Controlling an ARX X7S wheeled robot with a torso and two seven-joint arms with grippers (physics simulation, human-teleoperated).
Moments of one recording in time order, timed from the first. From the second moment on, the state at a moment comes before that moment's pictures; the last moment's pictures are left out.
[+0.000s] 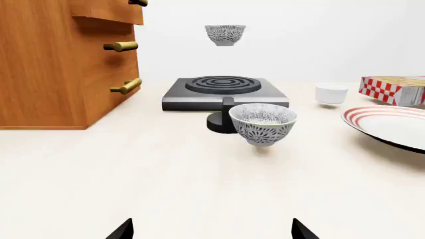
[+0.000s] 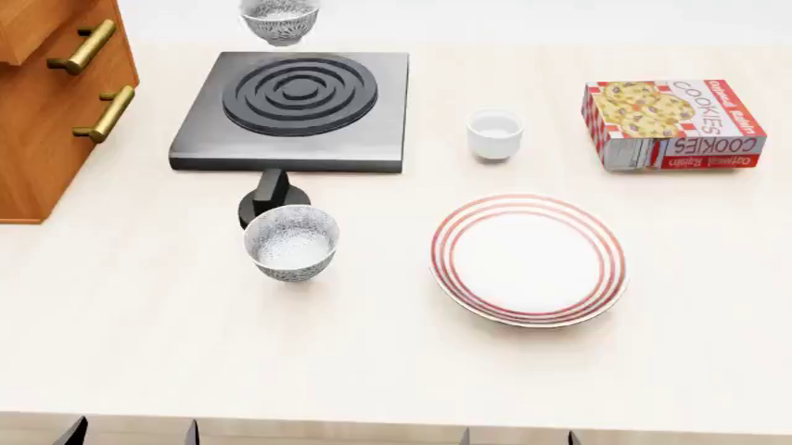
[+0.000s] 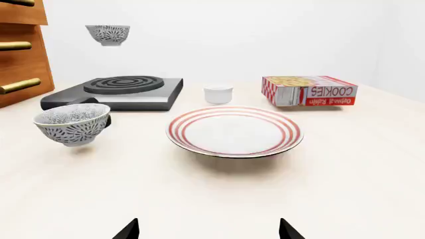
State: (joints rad) left arm 0.00 0.00 0.00 0.00 0.00 0.00 0.00; right arm 0.00 0.00 0.00 0.00 0.00 0.00 0.00
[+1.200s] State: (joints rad) left arm -0.01 -0.09 0.13 -0.03 -0.06 0.01 -0.10; right arm 0.52 0.06 -0.14 -0.50 0.17 0.82 0.13
